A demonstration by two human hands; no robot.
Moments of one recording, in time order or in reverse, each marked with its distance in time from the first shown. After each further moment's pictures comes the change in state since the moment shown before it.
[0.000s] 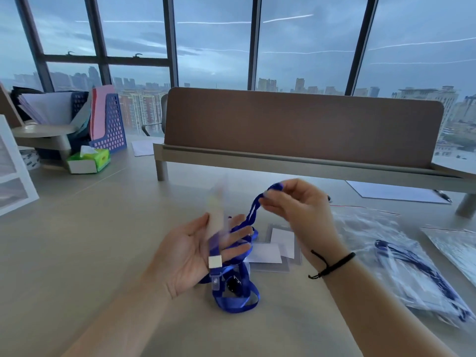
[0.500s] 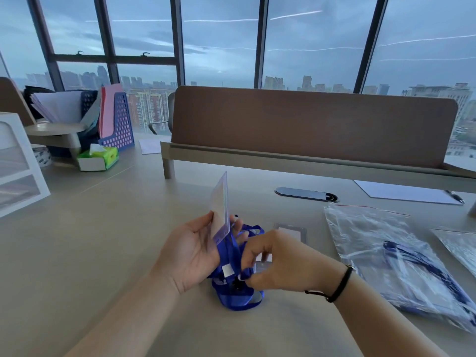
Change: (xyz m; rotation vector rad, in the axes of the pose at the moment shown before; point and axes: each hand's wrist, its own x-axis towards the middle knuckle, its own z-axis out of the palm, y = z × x) left_hand 0.009 0.000 -0.009 -0.205 0.046 0.003; right_hand -0.030 0.014 0.005 -0.776 -0.837 -0.014
